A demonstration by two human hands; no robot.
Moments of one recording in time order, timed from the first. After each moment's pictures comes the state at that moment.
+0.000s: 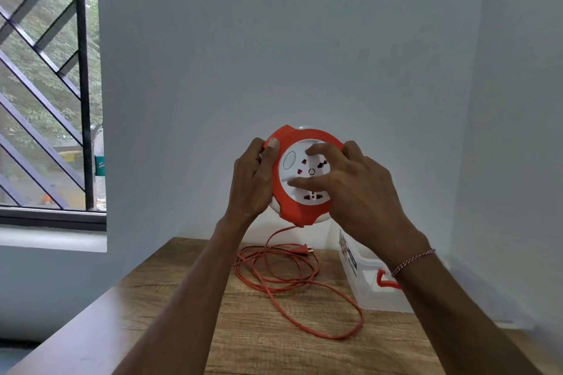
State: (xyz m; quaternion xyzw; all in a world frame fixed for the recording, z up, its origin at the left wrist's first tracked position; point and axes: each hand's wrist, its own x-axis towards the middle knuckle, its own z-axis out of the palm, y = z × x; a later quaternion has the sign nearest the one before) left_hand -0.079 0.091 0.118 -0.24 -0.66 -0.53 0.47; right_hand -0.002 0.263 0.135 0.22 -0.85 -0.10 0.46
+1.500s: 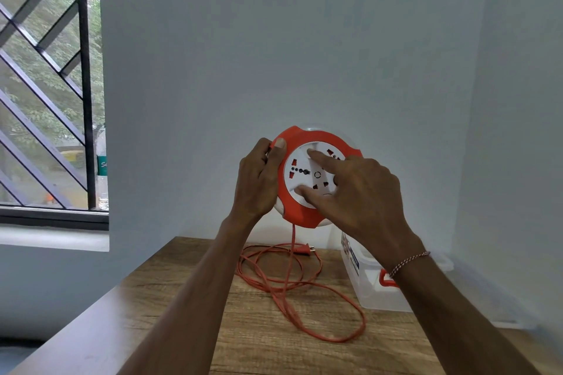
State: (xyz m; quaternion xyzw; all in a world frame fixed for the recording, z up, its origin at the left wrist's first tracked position) left_hand -0.075 0.095 0.119 -0.24 -0.66 -0.53 0.47; right_hand -0.015 0.261 0.127 0.17 -0.84 0.07 0.51
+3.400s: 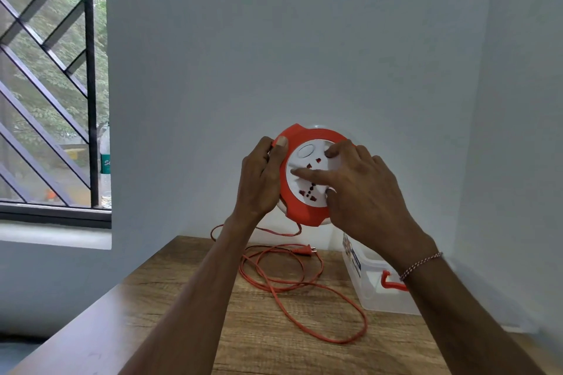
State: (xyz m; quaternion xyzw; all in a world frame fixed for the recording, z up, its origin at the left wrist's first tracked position) left_hand -0.073 0.093 0.122 -0.24 -0.66 -0.54 0.46; right_hand 0.003 0.258 0.134 0.20 -0.87 -0.04 0.45
